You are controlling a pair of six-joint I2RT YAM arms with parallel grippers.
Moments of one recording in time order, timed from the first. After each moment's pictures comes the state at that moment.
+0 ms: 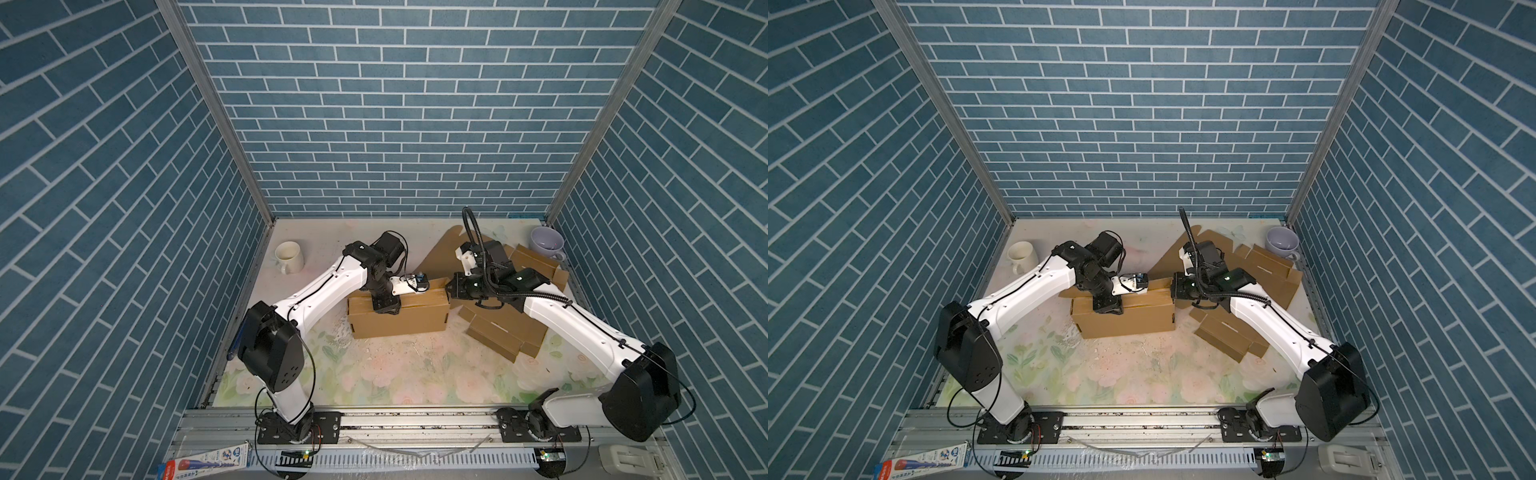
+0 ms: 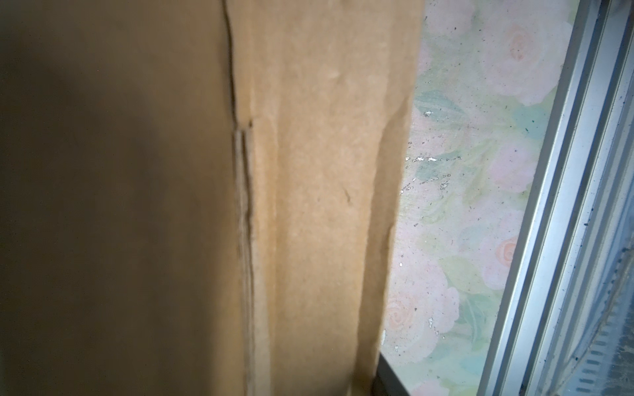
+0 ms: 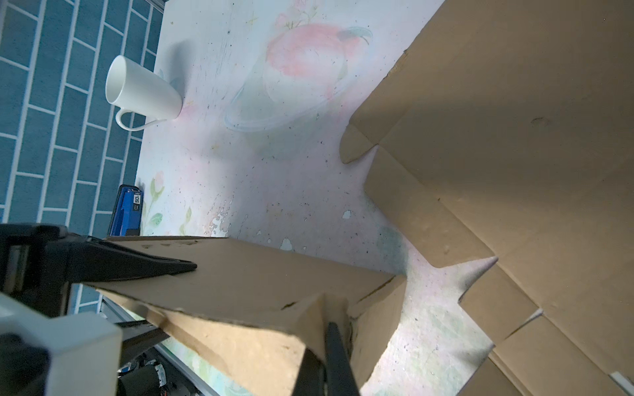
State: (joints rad) left arm -0.63 1.71 1.50 -1.13 0.25 0.75; right arm 0.60 1.37 1.12 -0.62 -0.24 0.52
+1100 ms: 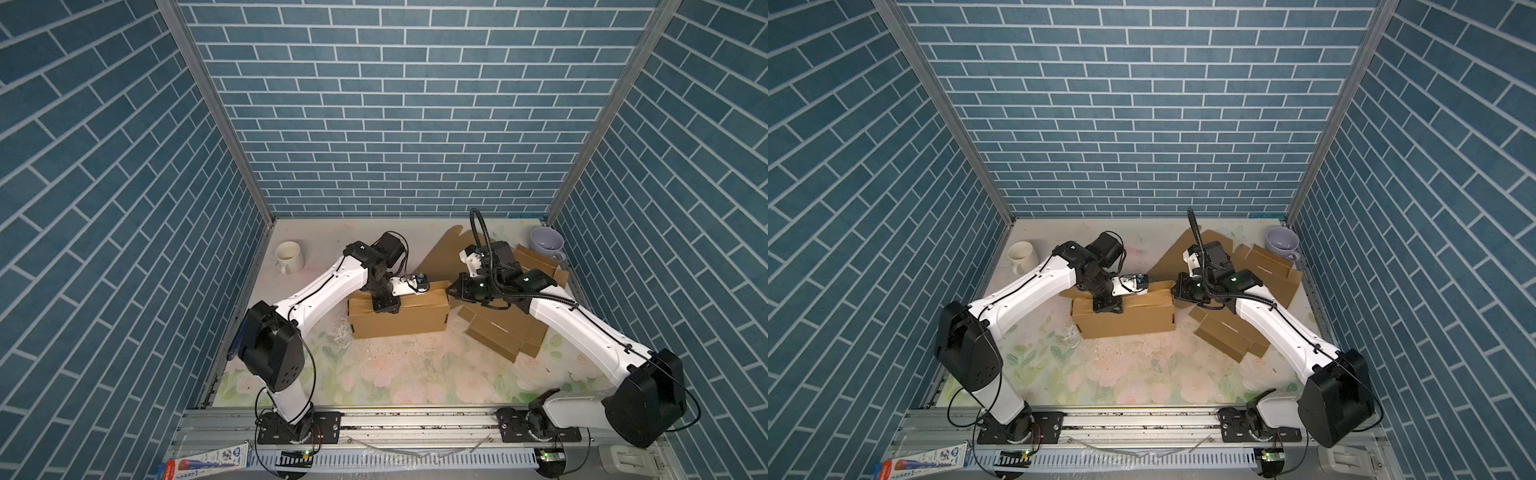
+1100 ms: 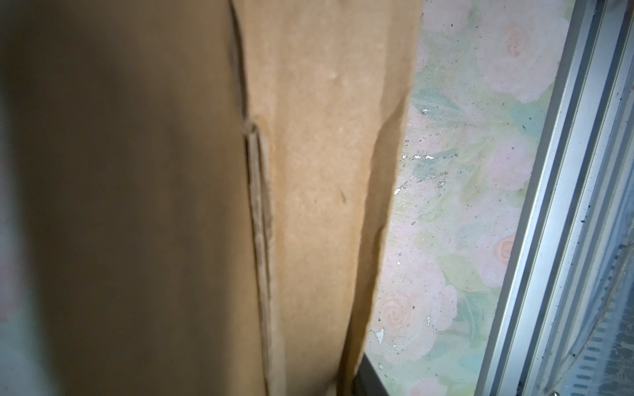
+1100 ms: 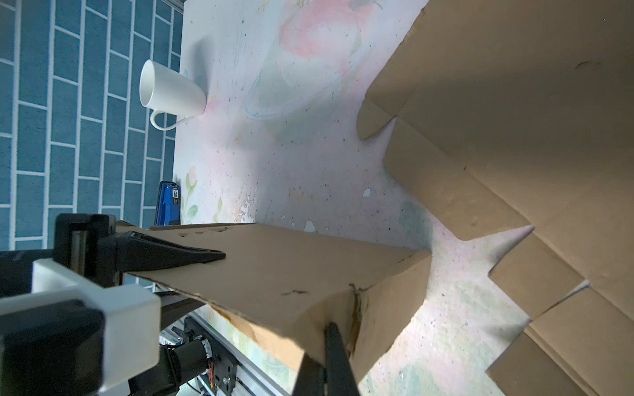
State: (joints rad) left arm -0.63 1.71 1.50 -1.14 0.26 0.75; right arm 0.56 1.33 1.09 -0.61 -0.37 0.59
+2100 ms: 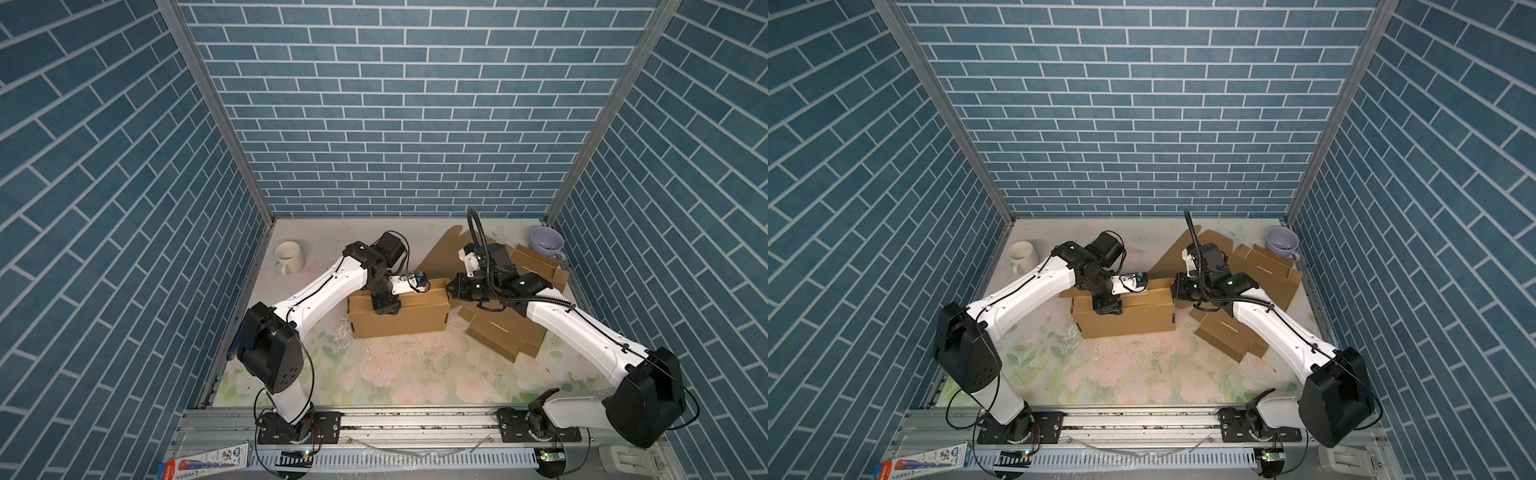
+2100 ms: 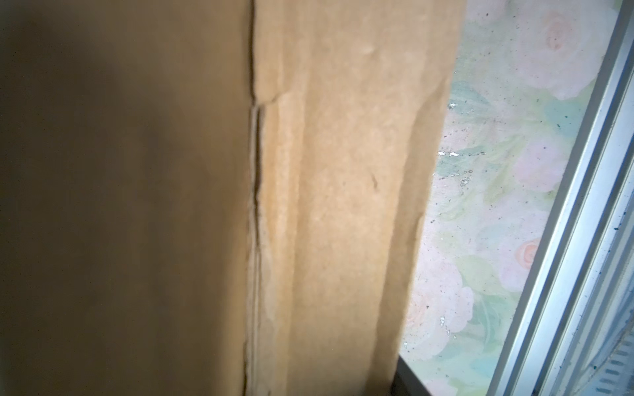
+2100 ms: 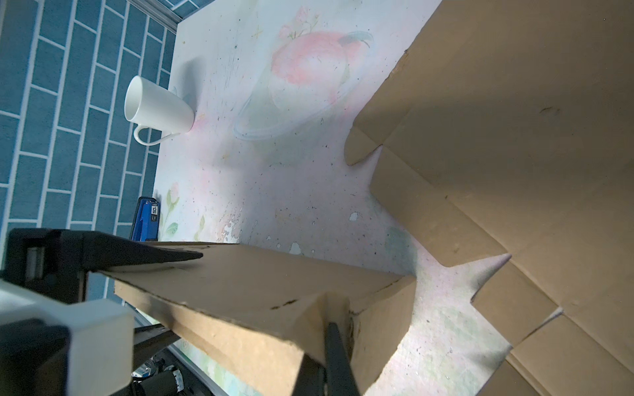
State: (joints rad) left arm -0.63 1.69 1.51 -1.13 0.18 0.72; right arm 0.59 1.34 1.07 -0.56 -0.27 0.58
